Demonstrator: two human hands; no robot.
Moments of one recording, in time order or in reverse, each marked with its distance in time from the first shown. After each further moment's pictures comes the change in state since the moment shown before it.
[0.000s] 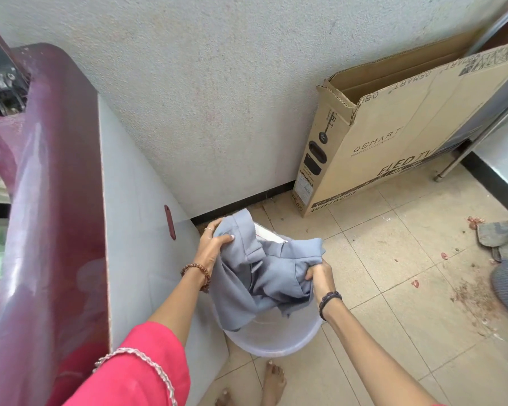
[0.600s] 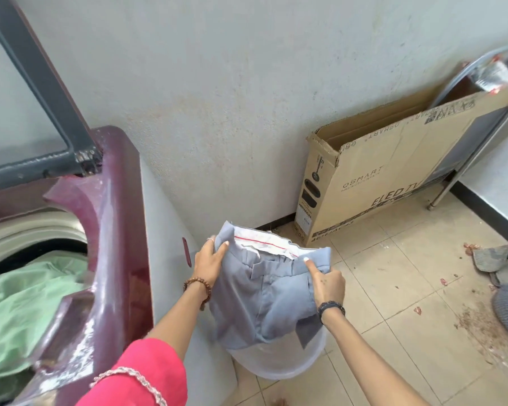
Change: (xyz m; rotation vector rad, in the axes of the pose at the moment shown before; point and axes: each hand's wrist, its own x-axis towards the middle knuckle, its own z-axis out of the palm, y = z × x) left_hand -0.063 0.070 -0.020 0.469 0.147 0.196; right_hand -0.062 -0.059 -0.007 -0.353 0.276 -0.271
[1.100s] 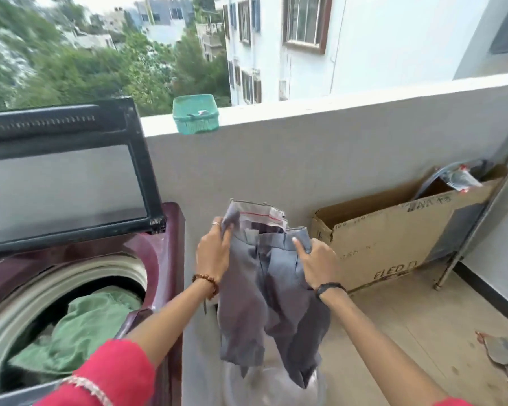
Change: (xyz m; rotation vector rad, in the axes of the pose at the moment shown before) left_hand -0.094 0.197 -0.097 0.161 0.433 0.392; right_hand -0.072 -0.200 -0.102 -0.339 -0.002 -0.796
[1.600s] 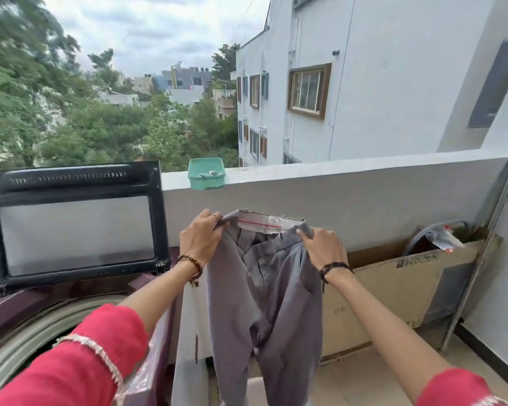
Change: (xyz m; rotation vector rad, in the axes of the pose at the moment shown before) left_hand 0.043 0.075 -0.084 0.315 0.169 0.287; right_hand 0.050 -0.068 -0.118 -0.132 0.048 -0.149
